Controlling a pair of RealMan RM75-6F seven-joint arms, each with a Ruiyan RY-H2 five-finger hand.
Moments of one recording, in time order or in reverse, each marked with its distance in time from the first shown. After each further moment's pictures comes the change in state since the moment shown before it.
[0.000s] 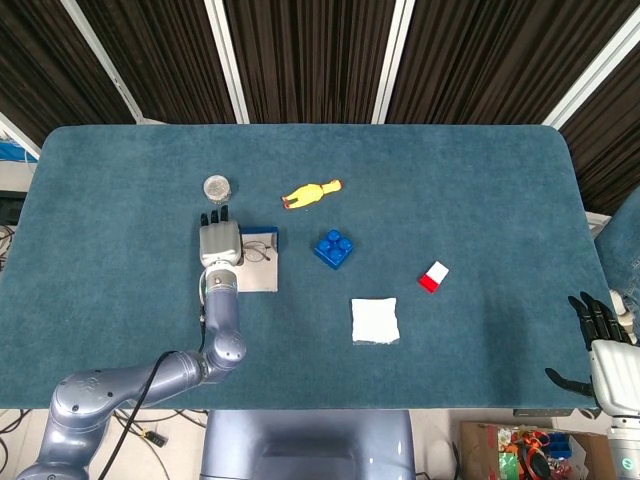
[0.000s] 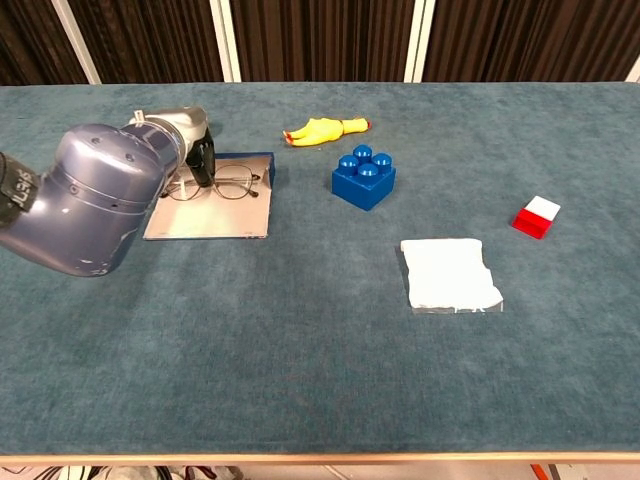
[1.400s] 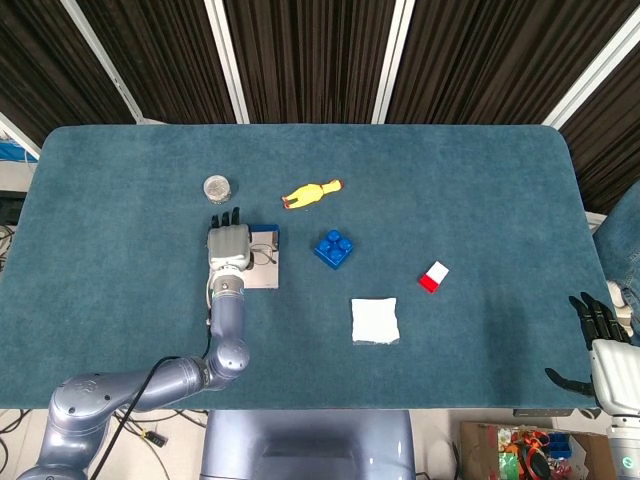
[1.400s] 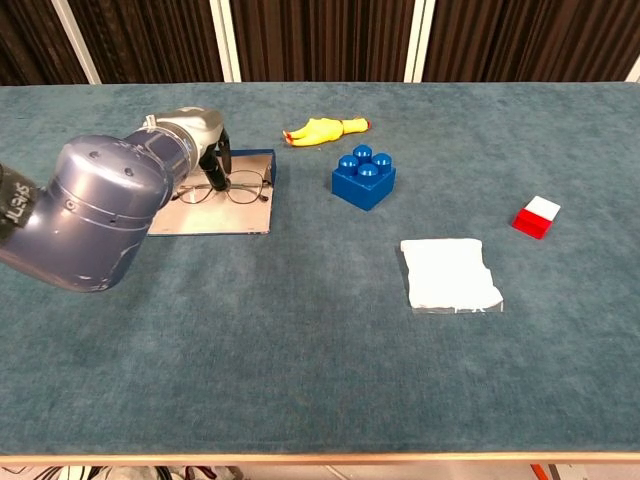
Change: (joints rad) left arm 0.033 0.003 -0.007 -0.102 0.099 0.033 0.021; right arm 0.003 0.006 0.002 -0.012 0.017 -0.016 0.008
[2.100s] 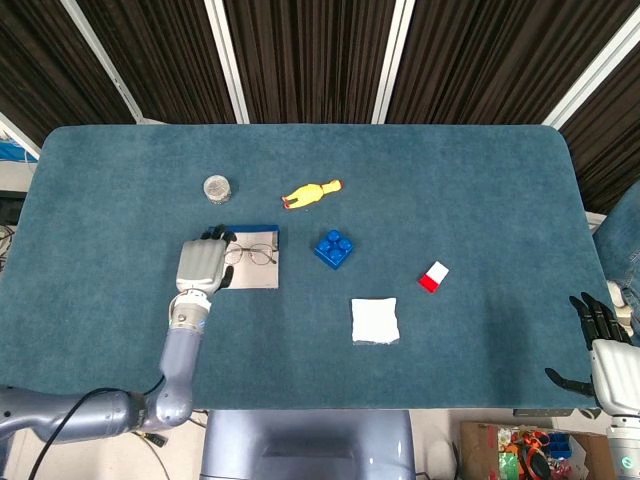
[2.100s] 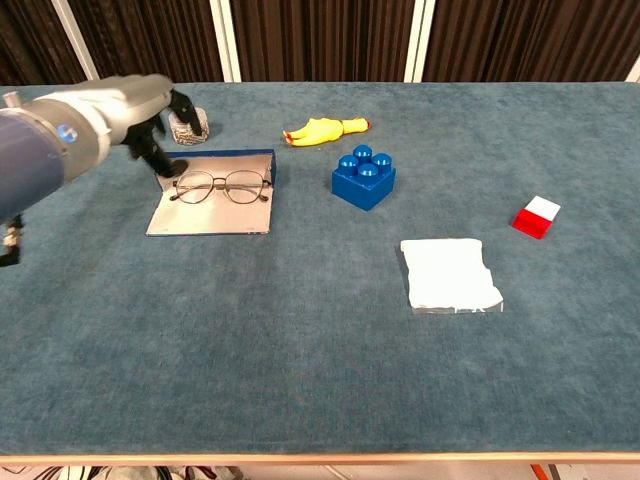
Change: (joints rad) left arm 0.244 0.310 0.188 -0.592 0.239 0.172 -0.132; right arm -0.001 -0.002 0.002 -0.006 0.006 0.003 -0.007
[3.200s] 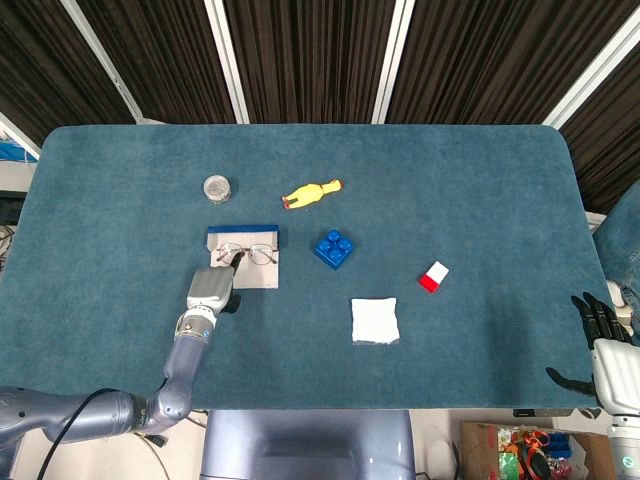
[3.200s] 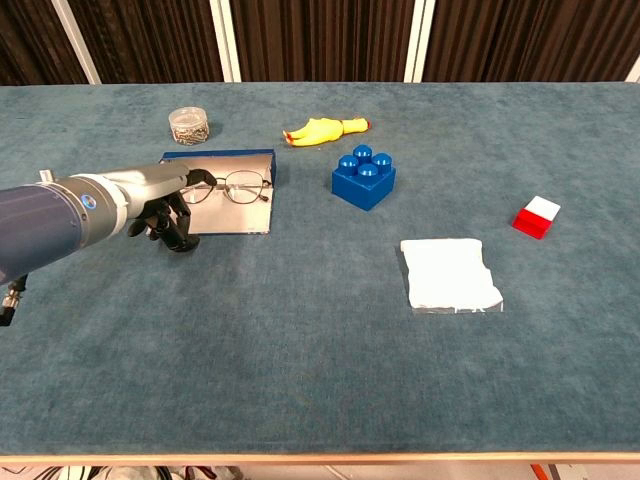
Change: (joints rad) left arm -0.011 -0.060 0.053 0.135 -0.128 -0.212 -0.085; right arm 0.001 0.002 0.003 -0.003 0.012 -0.007 0.000
